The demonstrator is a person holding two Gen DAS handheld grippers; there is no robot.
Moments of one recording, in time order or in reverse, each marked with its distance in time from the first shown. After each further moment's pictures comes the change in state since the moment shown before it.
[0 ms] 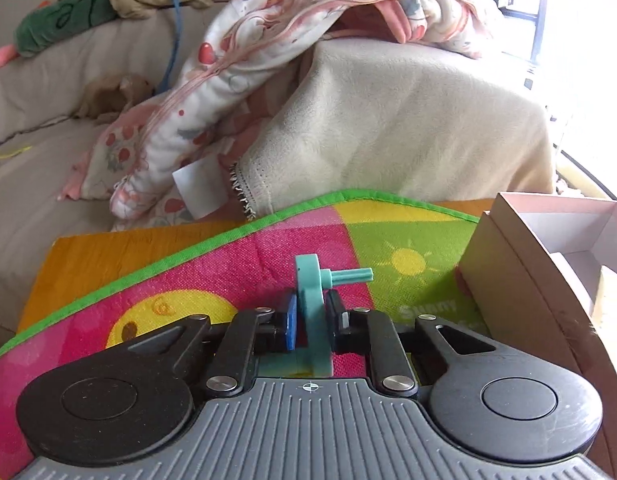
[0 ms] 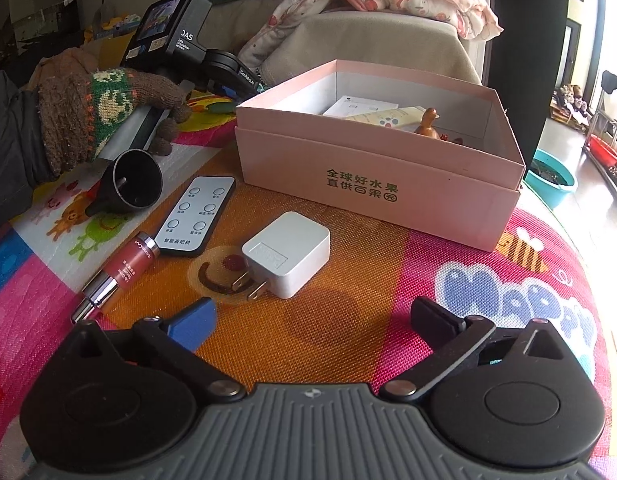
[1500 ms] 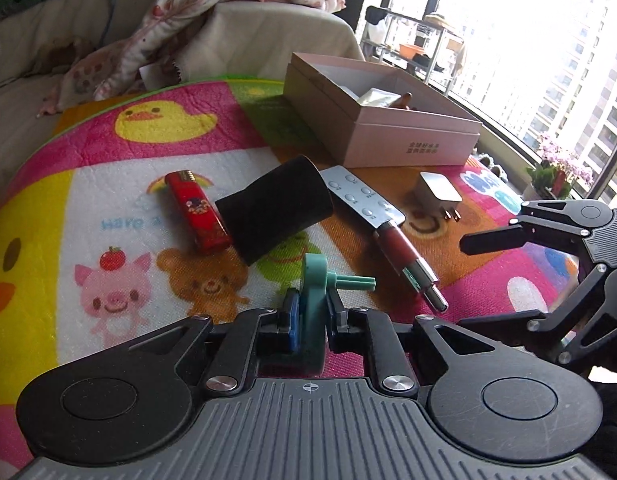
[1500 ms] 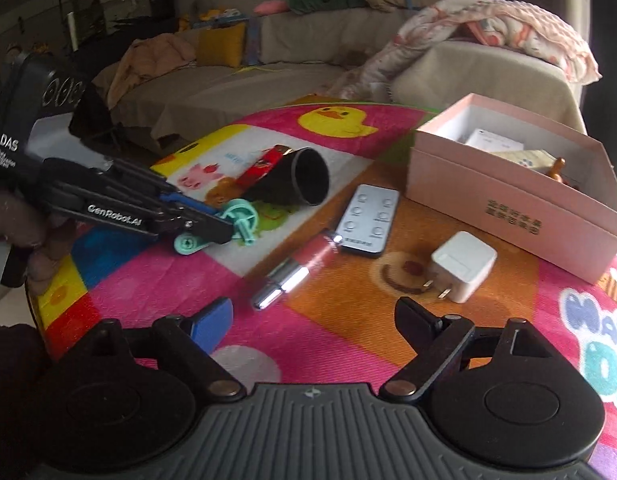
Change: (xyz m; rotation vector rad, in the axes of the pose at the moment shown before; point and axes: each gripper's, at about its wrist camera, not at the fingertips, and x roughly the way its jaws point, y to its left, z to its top) left arm -0.215 -0.011 -0.182 0.091 0.106 -0.277; right arm -0.032 0.080 -0.004 -0.174 -0.014 0.243
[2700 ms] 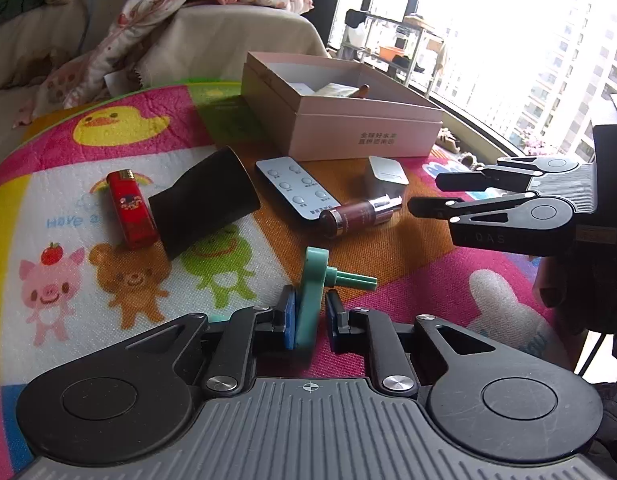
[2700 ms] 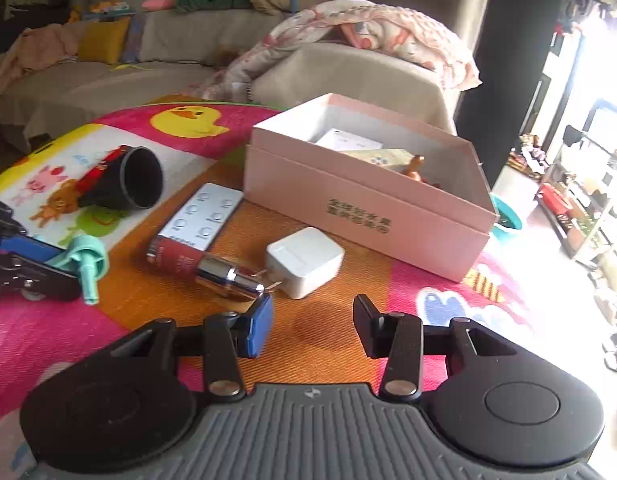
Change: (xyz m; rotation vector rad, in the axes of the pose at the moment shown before) left arm 0.008 -0.045 -0.014 0.043 -0.026 -0.033; right arm 0.004 -0.037 -0.004 0.055 -0.021 -0.472
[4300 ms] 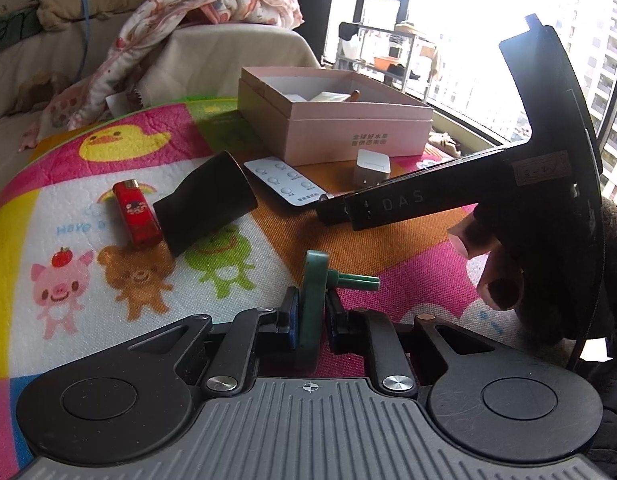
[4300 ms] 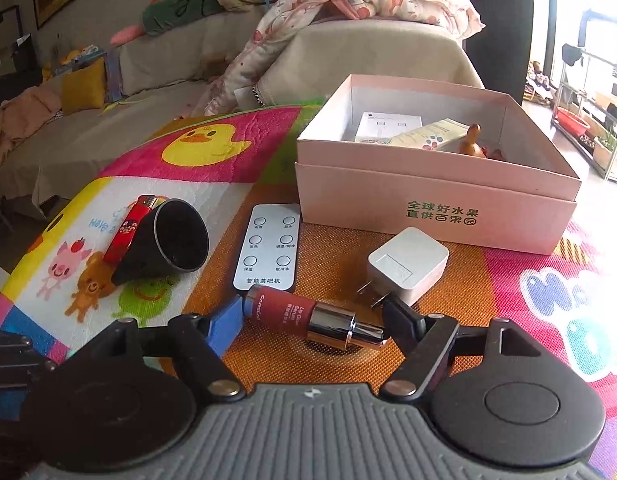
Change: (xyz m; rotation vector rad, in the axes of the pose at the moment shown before) left arm -0.010 -0.010 -0.016 0.069 -0.057 0.029; right arm 0.028 0.028 0.028 0.243 0.065 0.146
